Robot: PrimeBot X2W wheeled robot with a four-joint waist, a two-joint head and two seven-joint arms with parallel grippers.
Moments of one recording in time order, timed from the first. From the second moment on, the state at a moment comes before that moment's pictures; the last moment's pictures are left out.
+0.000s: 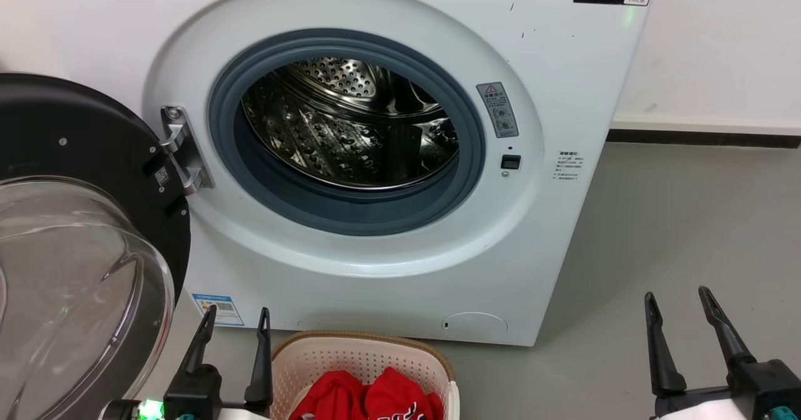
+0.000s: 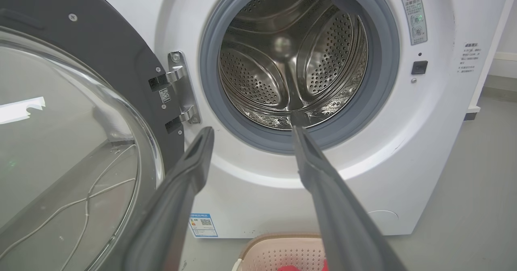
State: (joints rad) left arm 0.10 0.12 -0.07 0.08 -0.03 0.04 -0.26; right arm 0.13 -0.05 -0.08 0.00 -0.04 0.13 -0.26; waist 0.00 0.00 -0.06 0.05
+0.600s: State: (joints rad) left arm 0.11 0.12 -0.08 0.10 -0.01 0.04 -0.26; right arm 0.13 -0.05 -0.08 0.04 -0.04 0.13 -0.26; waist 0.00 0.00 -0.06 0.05
